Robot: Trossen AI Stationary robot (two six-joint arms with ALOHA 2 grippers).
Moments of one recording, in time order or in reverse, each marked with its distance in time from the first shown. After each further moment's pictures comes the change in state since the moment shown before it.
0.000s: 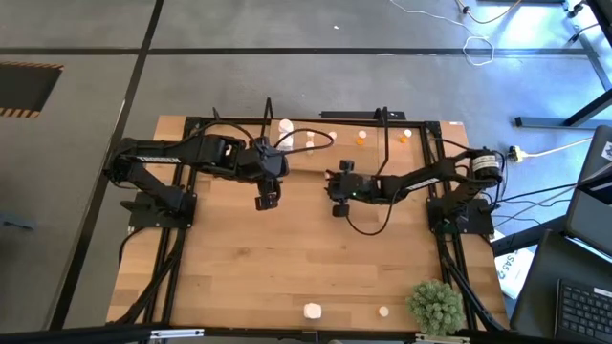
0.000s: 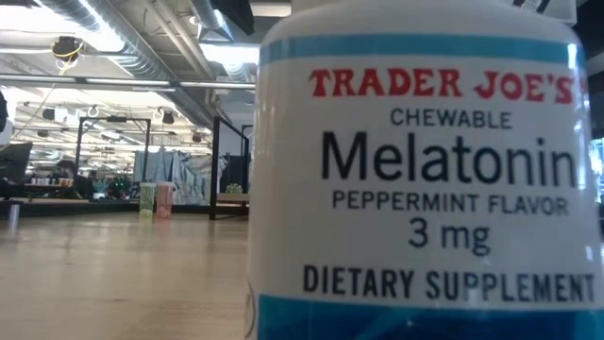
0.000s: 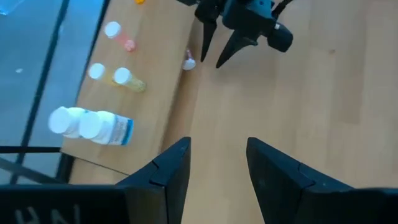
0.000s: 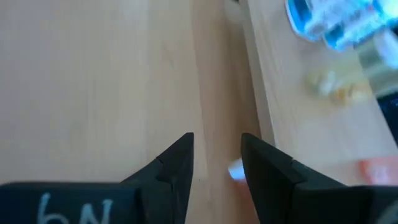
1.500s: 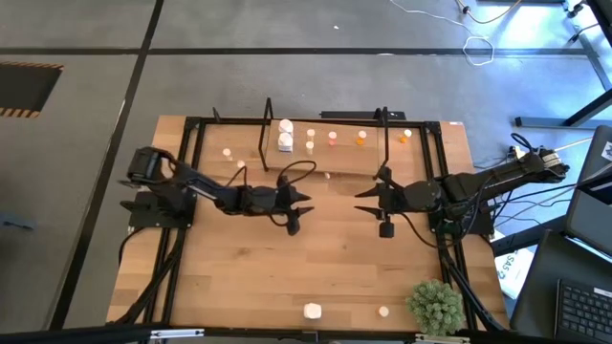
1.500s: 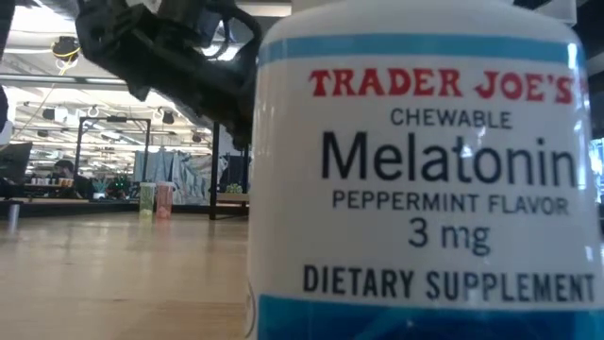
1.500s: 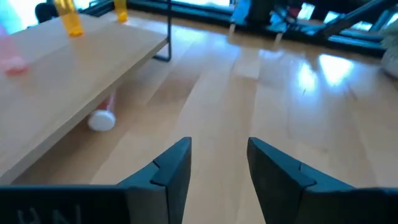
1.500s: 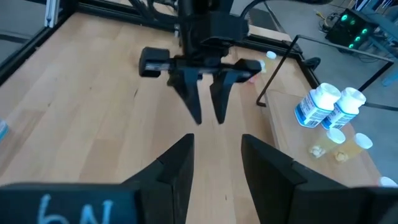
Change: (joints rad) left arm -0.035 0.227 -0.965 1.838 -0.009 -0.112; right arm 0.335 -0.733 0.008 -0.516 -0.011 0.260
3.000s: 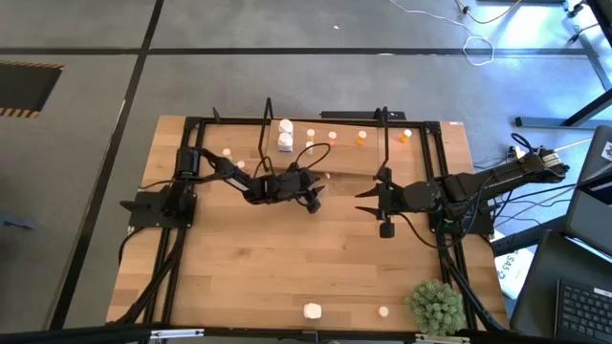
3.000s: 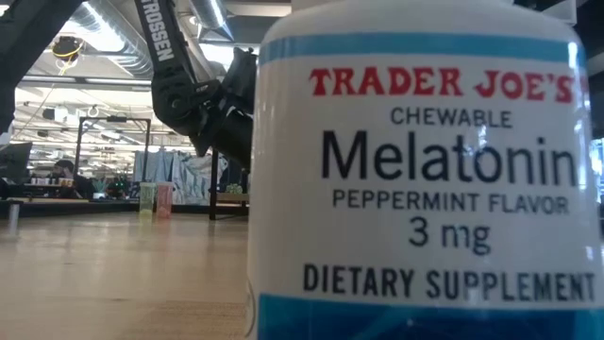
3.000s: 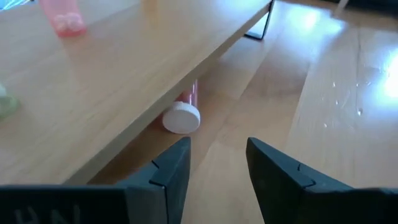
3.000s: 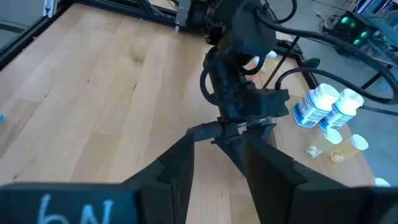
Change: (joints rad) left arm 0.188 0.351 0.200 0.070 -0.037 0.022; right arm 0.000 0.000 0.000 -0.015 0.001 -0.032
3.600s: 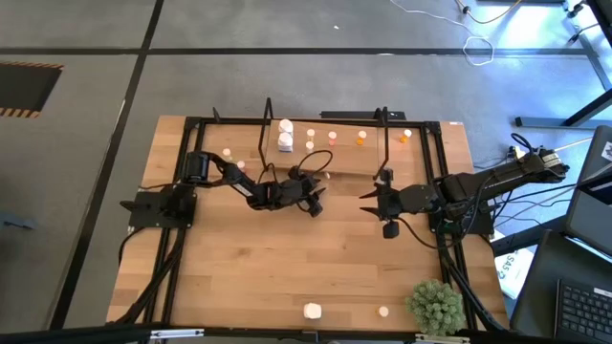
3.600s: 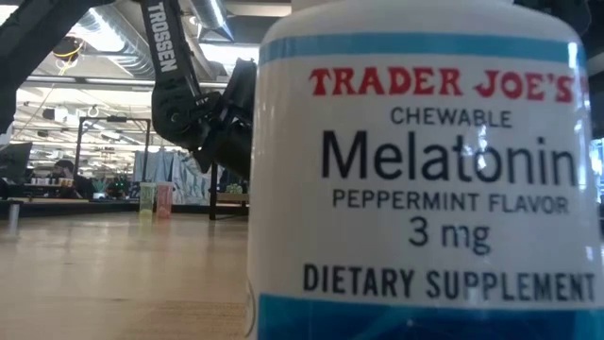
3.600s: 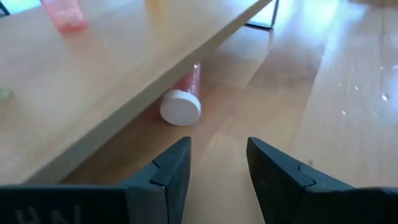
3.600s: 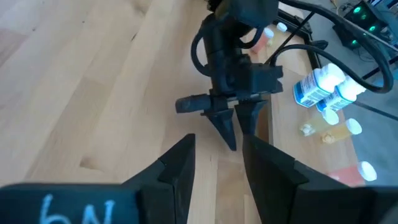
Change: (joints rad) left arm -0.032 0.073 0.024 0.065 -0.109 0.060; right arm -0.003 0.000 0.000 -0.140 0.008 -0.105
